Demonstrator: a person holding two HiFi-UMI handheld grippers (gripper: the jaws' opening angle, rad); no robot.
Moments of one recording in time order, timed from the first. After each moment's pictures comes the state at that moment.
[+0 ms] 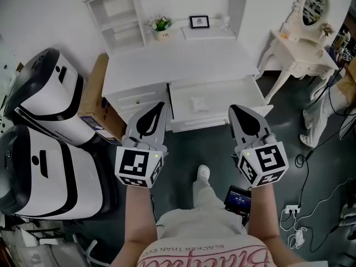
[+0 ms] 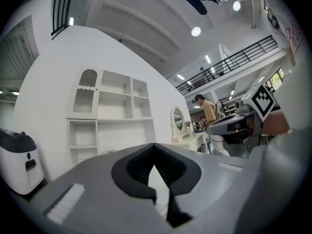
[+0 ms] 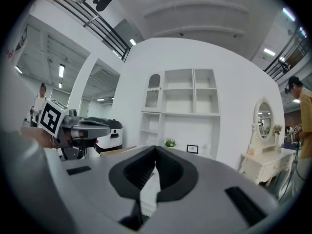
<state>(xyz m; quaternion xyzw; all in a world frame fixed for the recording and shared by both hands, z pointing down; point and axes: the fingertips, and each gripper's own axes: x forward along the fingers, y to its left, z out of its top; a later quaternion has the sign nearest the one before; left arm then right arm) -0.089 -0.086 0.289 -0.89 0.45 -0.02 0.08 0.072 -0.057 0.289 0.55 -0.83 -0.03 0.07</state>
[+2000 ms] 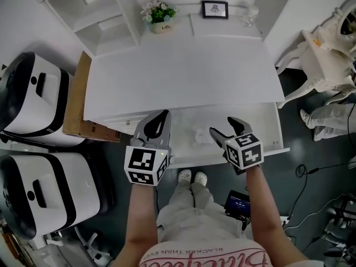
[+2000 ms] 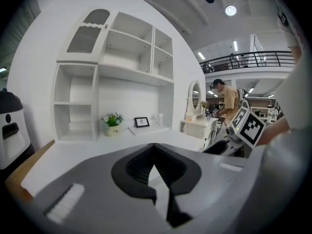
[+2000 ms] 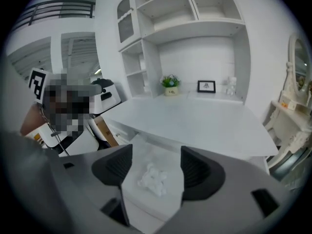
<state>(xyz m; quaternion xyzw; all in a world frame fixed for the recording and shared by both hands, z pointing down) -0.052 -0.379 0.430 -0.86 0.48 -0.12 -0.09 0.102 -0.358 0.527 0.43 -0.83 0.23 0.28</state>
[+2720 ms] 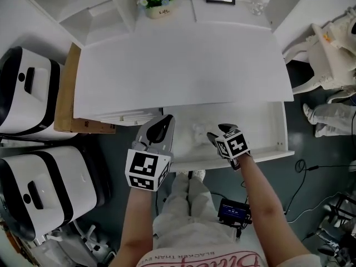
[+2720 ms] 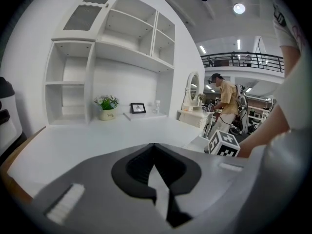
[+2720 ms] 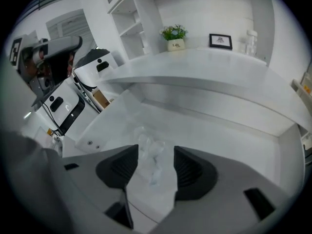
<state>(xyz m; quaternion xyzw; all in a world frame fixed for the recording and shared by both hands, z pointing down) -0.040 -0.392 0.499 -0.87 0.45 -0.17 -0.14 0.098 -0.358 0.692 0.34 -0.79 0.32 0.40</state>
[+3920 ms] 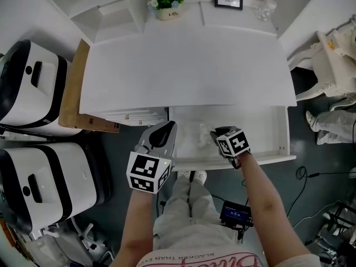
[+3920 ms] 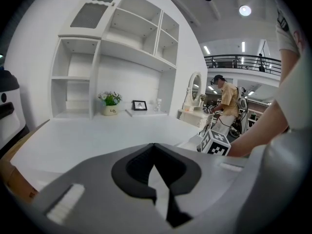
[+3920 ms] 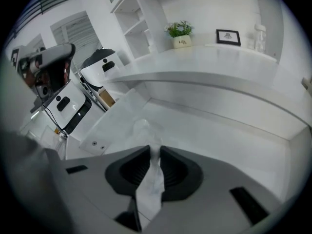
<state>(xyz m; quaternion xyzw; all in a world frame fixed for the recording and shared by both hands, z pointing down) -0.052 -0.370 0.506 -0.86 0.45 -0.16 -0.17 0.081 -0.356 0.699 0.30 -0.81 0.32 0.39</state>
